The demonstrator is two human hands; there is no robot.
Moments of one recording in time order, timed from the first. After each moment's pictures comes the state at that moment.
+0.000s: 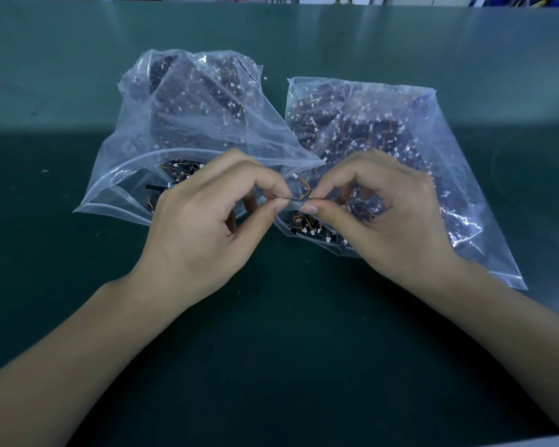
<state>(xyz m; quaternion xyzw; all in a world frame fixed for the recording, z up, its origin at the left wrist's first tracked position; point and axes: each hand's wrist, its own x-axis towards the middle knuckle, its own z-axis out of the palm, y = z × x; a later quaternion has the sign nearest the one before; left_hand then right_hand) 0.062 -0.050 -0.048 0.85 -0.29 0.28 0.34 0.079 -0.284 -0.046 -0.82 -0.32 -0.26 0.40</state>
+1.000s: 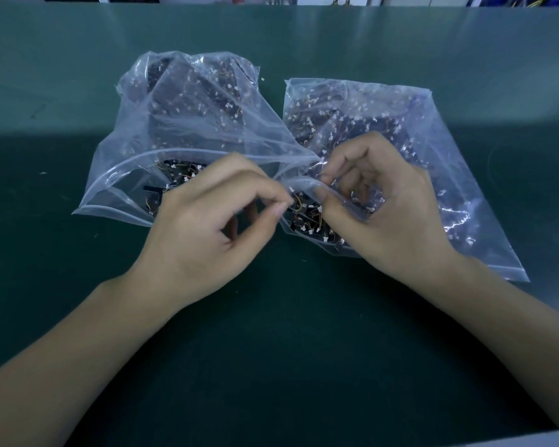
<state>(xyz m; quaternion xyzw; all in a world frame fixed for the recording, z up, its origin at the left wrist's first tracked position) 0.063 -0.049 -0.048 0.83 -0.33 0.28 0.34 0.081 -0.287 -0.047 -0.81 -0.28 -0.22 0.45</state>
